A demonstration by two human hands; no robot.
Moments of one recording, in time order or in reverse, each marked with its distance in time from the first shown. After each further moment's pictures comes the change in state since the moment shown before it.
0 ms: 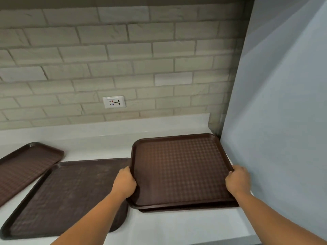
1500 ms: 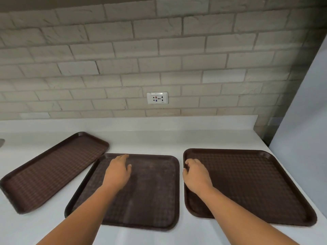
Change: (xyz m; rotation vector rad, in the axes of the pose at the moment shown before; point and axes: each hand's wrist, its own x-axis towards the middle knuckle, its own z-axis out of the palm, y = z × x) left_hand 0.024 -0.162 -0.126 0.151 0.267 0.039; right_hand -0.133 -0.239 0.140 -0.015 -0.396 -0.514
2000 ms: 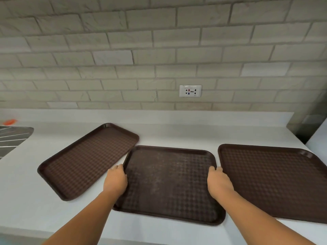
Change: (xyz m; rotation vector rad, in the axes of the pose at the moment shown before) left_hand -0.014 -0.170 -0.025 0.139 -0.161 -0.212; right_hand -0.018 -0.068 0.074 -0.473 -0.289 0.265
